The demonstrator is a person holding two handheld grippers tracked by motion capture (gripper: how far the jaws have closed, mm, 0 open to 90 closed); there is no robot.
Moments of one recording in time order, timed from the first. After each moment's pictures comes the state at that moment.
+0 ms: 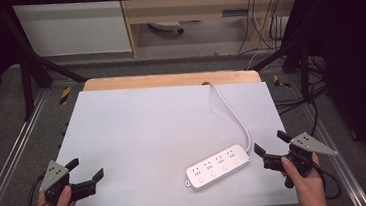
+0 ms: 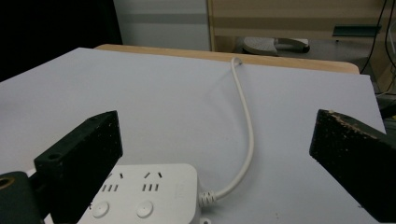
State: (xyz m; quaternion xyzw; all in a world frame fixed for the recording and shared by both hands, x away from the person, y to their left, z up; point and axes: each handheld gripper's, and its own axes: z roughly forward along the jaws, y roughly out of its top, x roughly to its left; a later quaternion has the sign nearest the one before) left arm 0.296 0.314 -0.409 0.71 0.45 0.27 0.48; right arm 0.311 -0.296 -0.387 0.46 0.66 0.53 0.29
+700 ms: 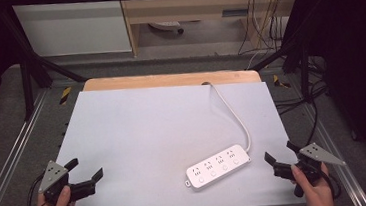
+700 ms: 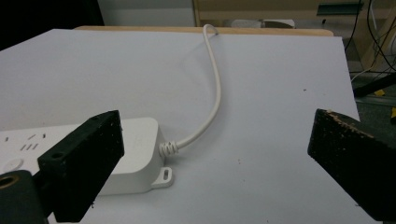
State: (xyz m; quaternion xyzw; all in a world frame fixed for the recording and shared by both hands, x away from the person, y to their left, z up) left arm 0.296 0.314 -0.409 0.70 0.45 0.27 0.48; right arm 0.301 -0.328 -0.424 0.48 0.66 0.50 0.28
